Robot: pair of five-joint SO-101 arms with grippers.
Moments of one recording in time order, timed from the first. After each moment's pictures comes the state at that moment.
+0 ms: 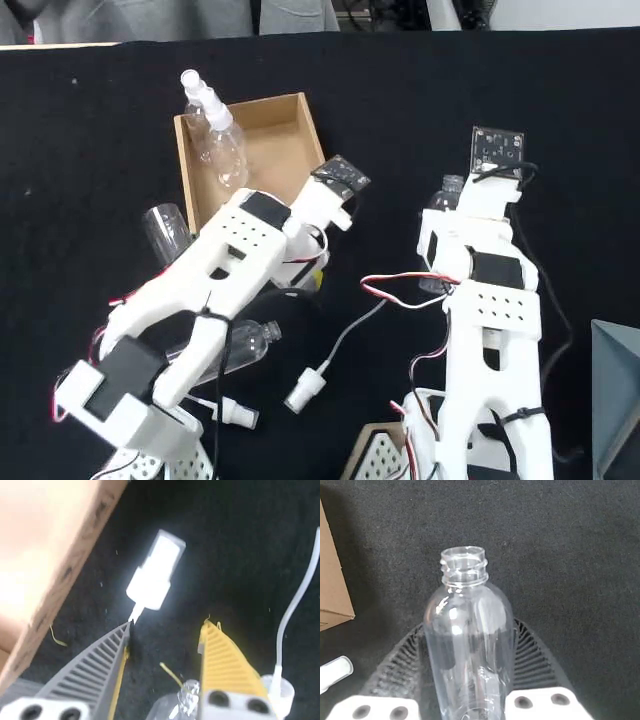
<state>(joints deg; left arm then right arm) 26.5 -1.3 21.0 63.9 -14.8 9.7 -38.9 54.2 44.5 1.4</state>
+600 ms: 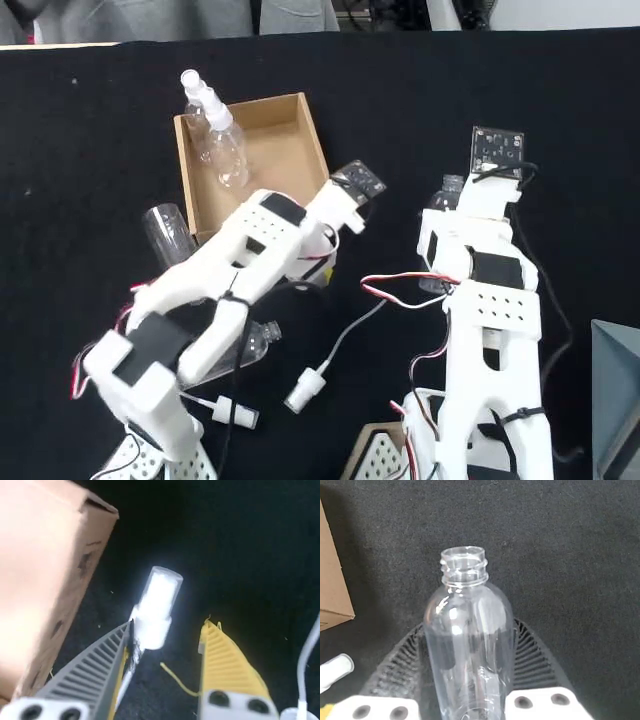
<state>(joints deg) 27.8 8.1 17.5 56.7 -19.2 9.7 -38.9 54.2 44.5 1.4</state>
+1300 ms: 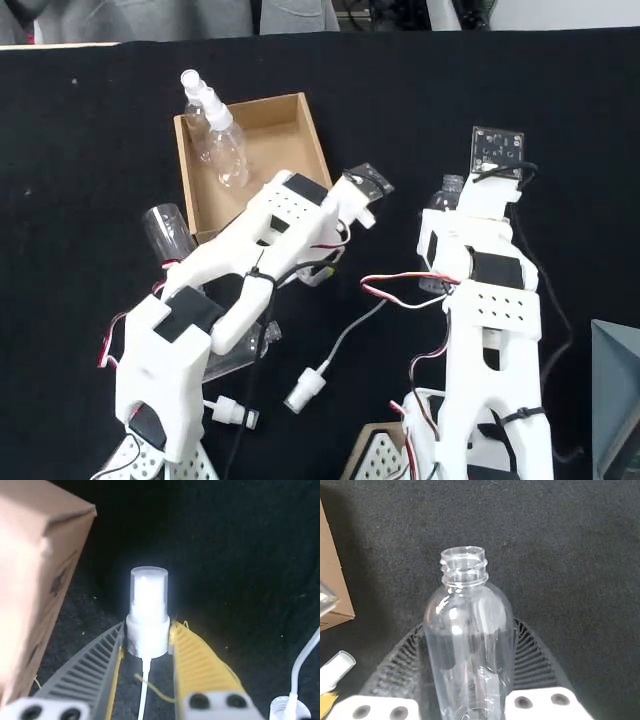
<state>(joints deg) 28.3 22.9 -0.6 70.9 -19.2 9.7 -38.9 54.2 44.5 1.4</state>
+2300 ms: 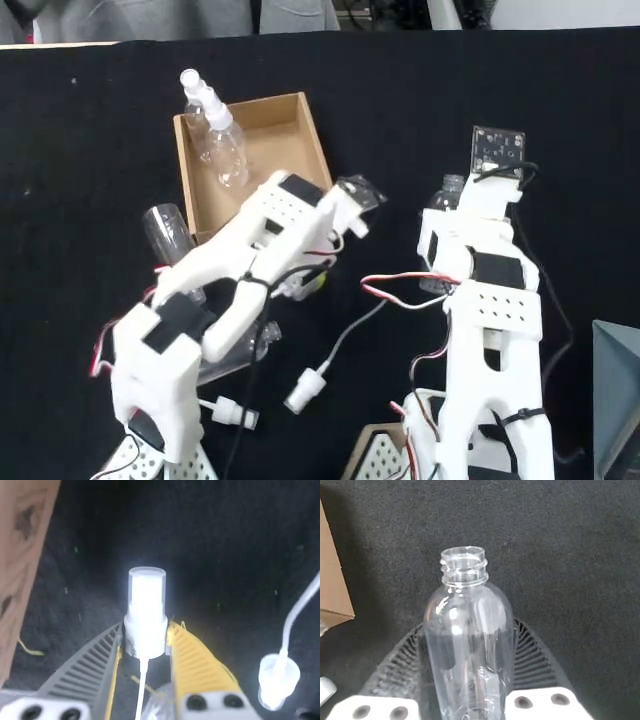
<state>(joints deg) 28.2 18.6 2.7 78.0 -19.2 9.7 -38.9 54.2 44.5 1.4</state>
